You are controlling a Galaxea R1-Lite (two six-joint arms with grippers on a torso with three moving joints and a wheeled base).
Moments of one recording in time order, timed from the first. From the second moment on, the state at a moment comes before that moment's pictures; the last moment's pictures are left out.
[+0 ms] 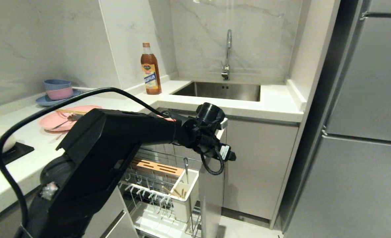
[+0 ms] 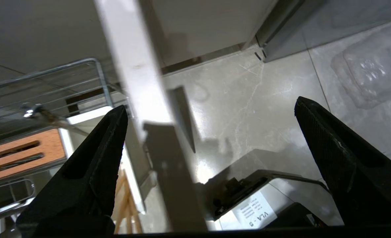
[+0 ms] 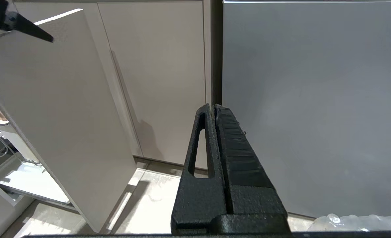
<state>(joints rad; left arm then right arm) -0.64 2.37 -1.94 0.36 0.01 -0.03 0.00 0.00 0.00 0.00 -0.02 0.04</state>
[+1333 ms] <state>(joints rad) -0.53 1.84 -1.65 0.37 0.10 -0.03 0.00 0.00 0.00 0.00 -0.02 0.04</state>
